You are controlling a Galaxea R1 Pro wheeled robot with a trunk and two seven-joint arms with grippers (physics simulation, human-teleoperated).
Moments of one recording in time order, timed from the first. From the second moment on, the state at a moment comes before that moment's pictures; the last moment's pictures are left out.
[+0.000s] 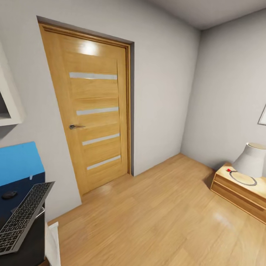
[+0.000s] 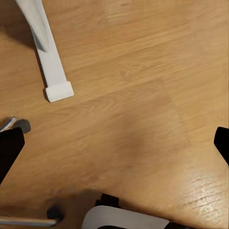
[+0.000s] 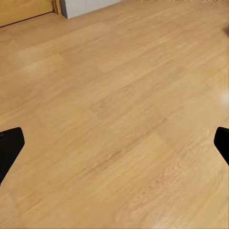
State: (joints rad) left arm 0.00 0.04 0.03 -0.29 0.26 -0.45 0.00; right arm -0.24 0.03 0.06 -0.11 0.00 -0.72 -0.14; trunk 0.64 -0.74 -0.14
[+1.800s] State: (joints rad) left arm 0.00 0.04 0.03 -0.29 0.26 -0.45 0.00; right arm -0.24 0.03 0.06 -0.11 0.00 -0.72 -0.14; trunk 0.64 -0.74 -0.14
